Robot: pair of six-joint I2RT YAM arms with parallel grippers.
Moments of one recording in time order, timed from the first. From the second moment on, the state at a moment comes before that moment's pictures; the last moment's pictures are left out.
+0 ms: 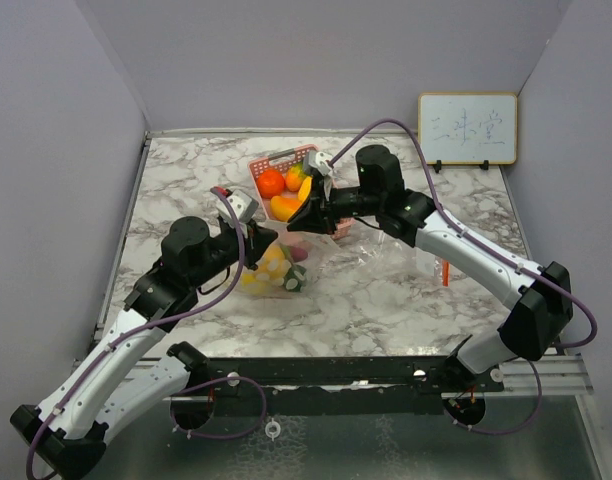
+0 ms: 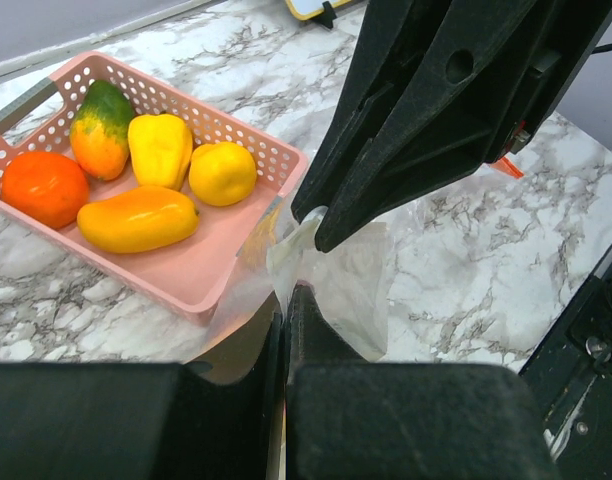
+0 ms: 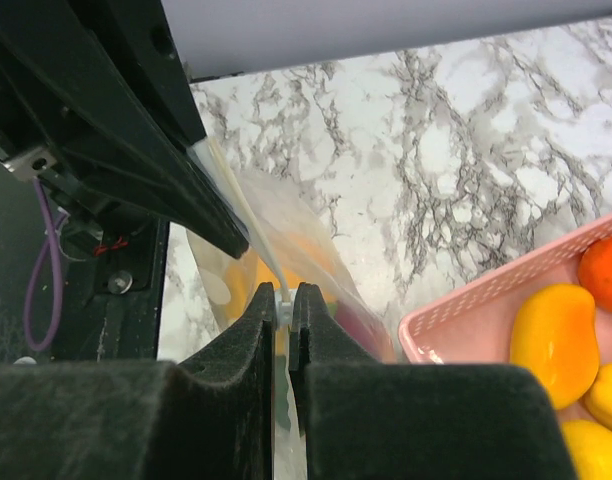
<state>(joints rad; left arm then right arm) -0.60 0.74 0.84 -0.30 0.18 -0.14 0.72 1.51 1.34 -0.13 -0.77 -0.13</state>
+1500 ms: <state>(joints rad) -0.60 0.74 1.08 -0.52 -0.45 0.01 0.66 1.52 1.43 -0.47 0.29 0.10</state>
